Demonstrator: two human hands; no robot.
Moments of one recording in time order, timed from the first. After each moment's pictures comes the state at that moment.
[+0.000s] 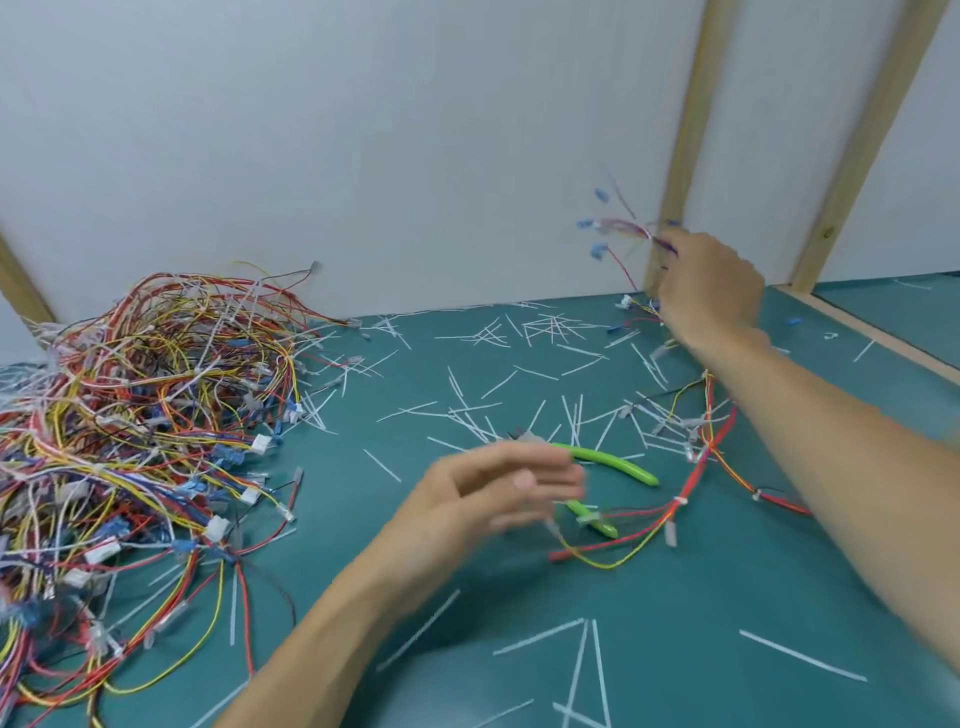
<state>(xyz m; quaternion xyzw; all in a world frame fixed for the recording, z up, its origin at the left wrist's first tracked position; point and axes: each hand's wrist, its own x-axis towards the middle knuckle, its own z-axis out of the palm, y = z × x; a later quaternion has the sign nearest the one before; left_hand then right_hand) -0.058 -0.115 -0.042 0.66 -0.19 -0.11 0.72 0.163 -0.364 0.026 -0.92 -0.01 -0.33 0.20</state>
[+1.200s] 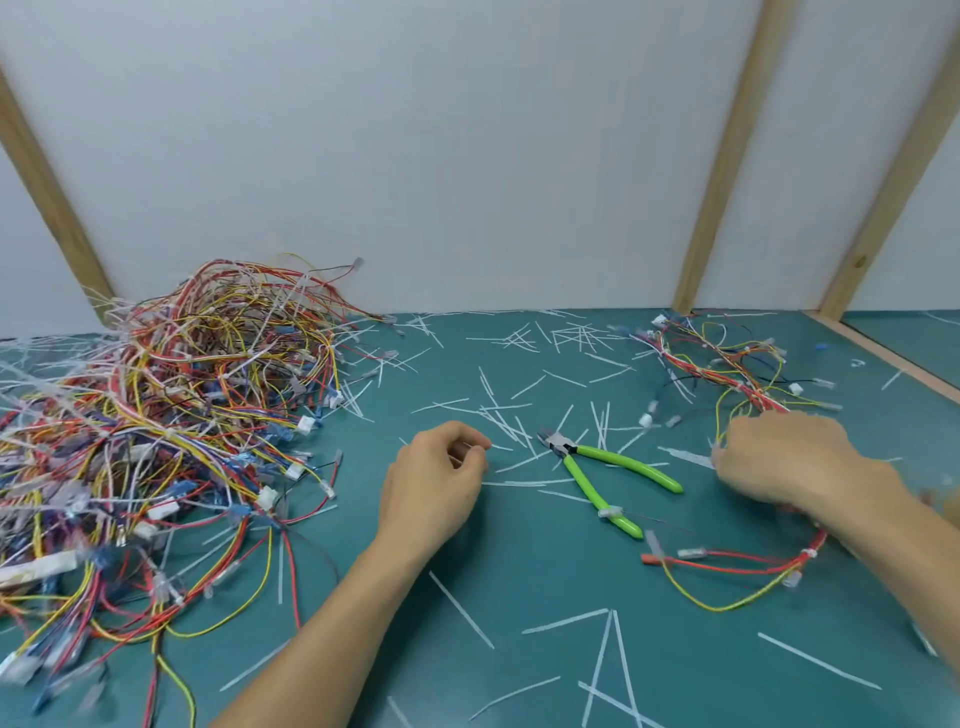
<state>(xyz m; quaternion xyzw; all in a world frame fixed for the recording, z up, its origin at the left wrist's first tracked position) -0.039 -0.084 -0.060 0.89 0.13 0.14 0.42 0.042 -0.382 -0.006 -0.99 -0.01 0.02 -0.15</state>
